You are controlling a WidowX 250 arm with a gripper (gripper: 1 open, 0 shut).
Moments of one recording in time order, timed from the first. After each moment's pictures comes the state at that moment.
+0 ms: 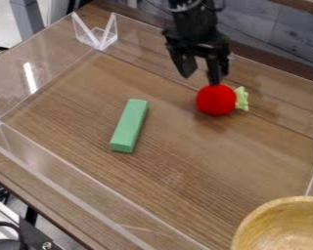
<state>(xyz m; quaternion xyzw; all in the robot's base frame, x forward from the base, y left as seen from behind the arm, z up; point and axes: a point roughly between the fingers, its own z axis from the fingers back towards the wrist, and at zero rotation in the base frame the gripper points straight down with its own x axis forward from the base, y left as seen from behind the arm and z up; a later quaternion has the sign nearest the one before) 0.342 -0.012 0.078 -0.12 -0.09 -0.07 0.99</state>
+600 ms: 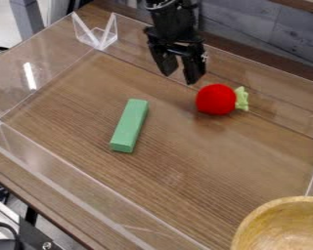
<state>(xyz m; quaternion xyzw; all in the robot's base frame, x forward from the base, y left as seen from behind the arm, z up) 0.337 0.027 0.076 -0.13 -0.08 -0.10 0.98</state>
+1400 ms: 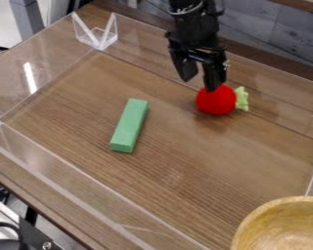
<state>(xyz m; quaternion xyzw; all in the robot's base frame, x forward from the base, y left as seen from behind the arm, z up) 0.341 -0.003 0.074 -0.13 -0.07 -0.14 0.98</state>
